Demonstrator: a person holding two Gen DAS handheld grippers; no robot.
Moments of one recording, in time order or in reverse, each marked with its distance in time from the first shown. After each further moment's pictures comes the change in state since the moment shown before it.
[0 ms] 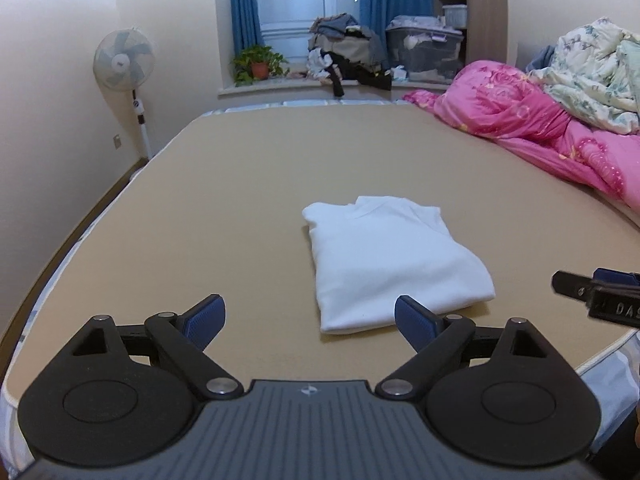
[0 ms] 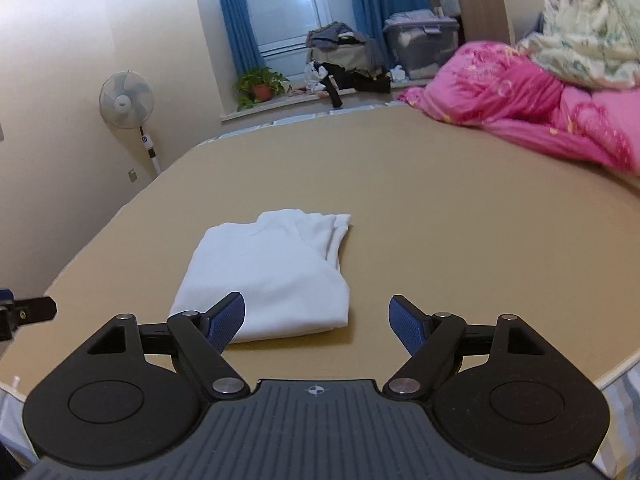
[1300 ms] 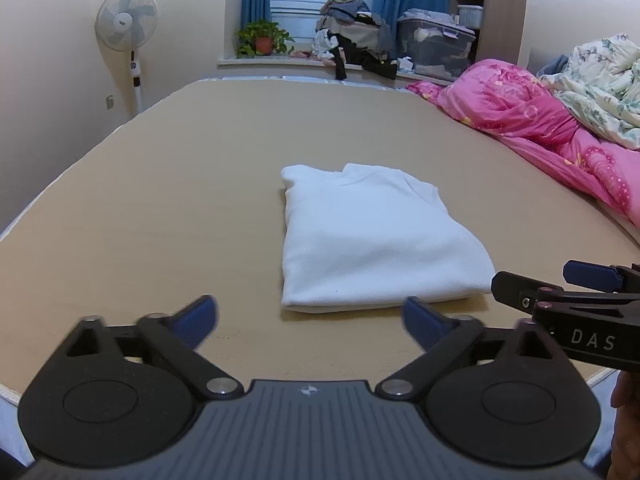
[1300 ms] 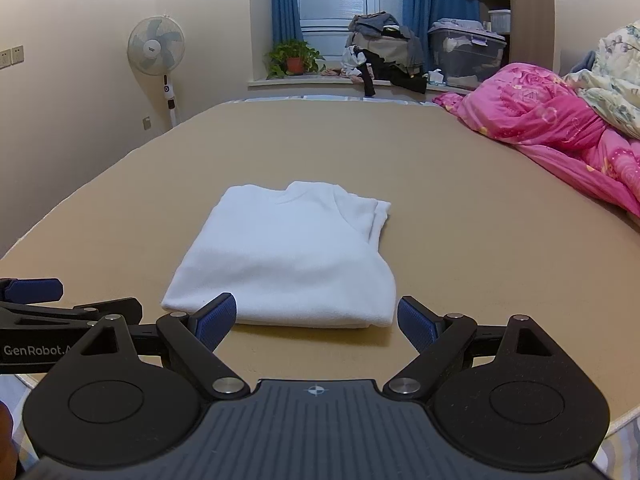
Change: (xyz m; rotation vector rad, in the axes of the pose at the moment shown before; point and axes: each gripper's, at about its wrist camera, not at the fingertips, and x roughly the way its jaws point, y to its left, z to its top) left arm 0.076 -0.028 -0.034 -0.116 0.052 -0.039; right arm 0.051 0.052 -0.012 -0.167 0.055 0.005
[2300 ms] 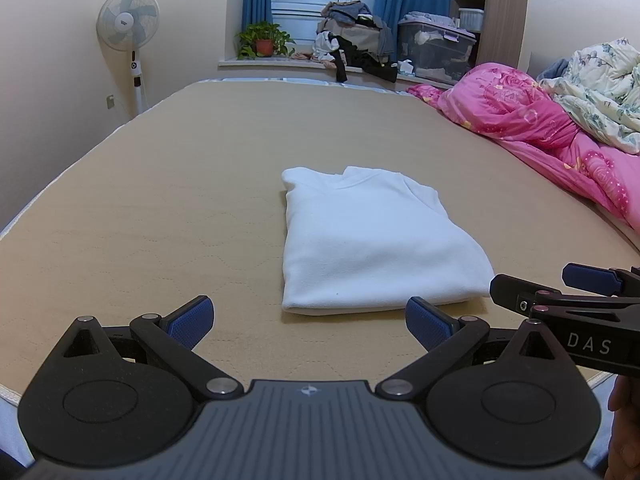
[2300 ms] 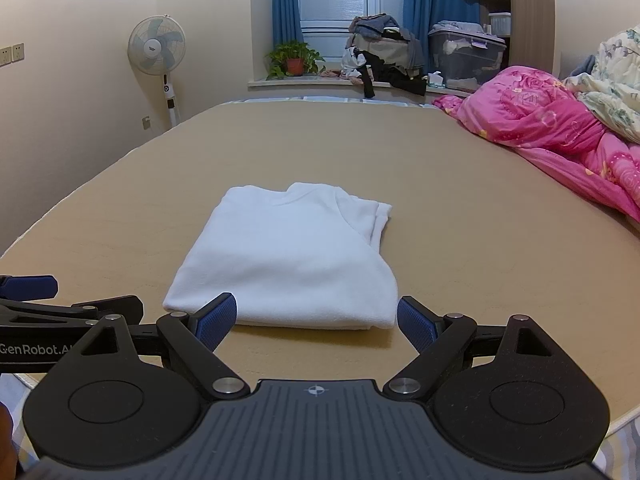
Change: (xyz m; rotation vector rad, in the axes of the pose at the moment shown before) left arm 0.001 0.004 0.000 -0.002 -0.001 -0.008; right arm -0.003 0.002 0.002 -0.006 -0.002 -0.010
